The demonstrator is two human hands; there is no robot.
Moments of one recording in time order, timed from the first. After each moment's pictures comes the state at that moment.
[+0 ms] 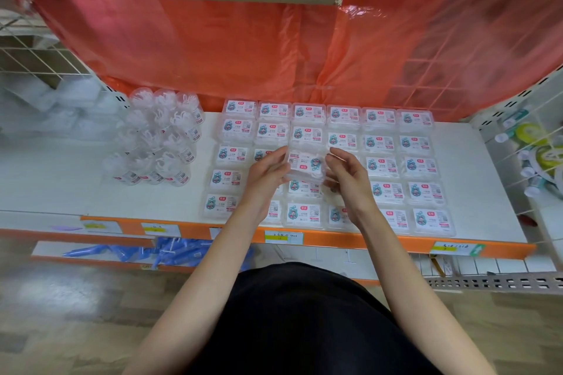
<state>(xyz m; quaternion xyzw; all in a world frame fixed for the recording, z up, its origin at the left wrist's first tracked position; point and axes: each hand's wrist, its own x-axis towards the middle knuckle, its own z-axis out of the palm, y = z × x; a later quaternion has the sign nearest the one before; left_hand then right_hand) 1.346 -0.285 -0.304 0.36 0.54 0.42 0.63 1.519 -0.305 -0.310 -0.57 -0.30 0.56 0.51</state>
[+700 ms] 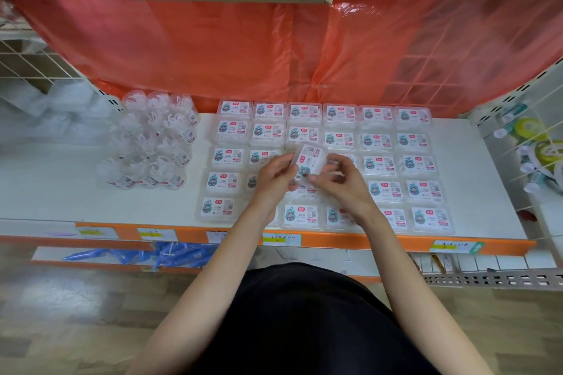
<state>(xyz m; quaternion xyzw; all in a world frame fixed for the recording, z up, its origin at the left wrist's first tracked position) 1.368 -0.283 -0.308 0.40 0.56 0.39 0.61 1.530 -0.305 -0.319 -0.60 -0.42 0.53 0.42</state>
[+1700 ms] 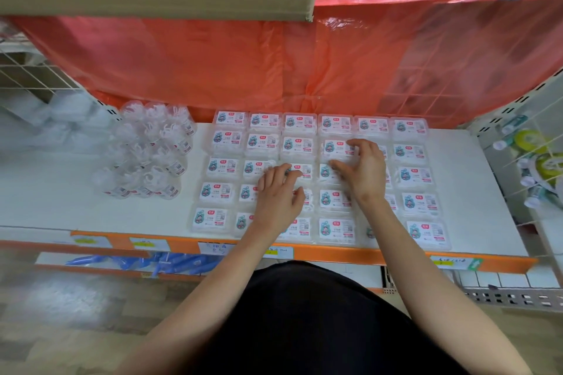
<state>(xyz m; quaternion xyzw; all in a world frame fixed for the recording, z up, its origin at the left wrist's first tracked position) 1.382 -0.281 -0.357 0.77 0.59 0.17 0.16 1.583 -0.241 -0.352 -0.72 -0.57 0.19 0.35</state>
